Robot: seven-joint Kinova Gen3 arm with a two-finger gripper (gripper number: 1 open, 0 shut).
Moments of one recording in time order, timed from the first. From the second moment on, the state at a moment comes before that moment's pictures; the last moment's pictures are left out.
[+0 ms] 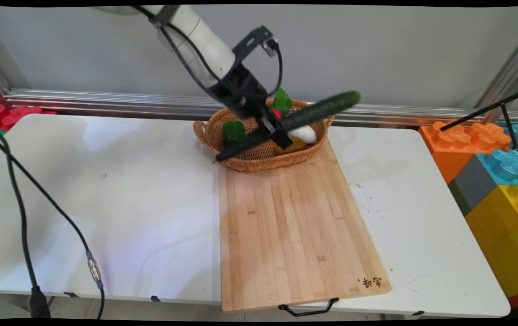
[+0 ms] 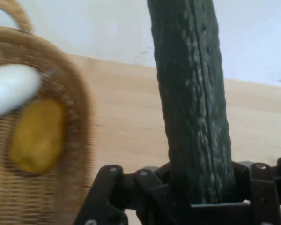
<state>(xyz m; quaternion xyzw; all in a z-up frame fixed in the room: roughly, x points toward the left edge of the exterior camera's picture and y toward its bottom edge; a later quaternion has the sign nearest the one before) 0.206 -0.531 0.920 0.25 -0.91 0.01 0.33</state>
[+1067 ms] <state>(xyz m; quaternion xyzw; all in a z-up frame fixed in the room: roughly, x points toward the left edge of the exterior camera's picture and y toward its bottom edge) 0.142 -0.423 0.804 0.25 -0.92 0.00 0.30</state>
